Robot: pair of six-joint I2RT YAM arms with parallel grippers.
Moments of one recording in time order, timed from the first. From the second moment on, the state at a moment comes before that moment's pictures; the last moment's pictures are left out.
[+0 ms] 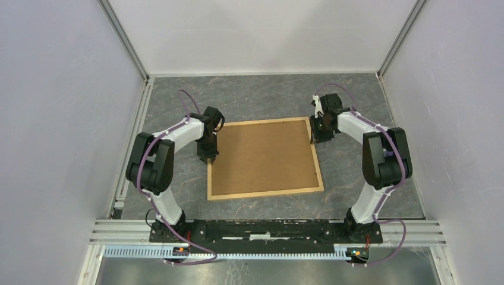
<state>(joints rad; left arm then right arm) -0.34 1.77 1.13 -0.84 -0.13 -0.43 0.18 1.80 1.16 -0.51 -0.12 0.08</state>
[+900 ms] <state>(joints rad) -0.35 1.77 1.13 -0.84 -0.13 -0.43 0.19 1.83 1.17 -0.50 -0.13 0.09</state>
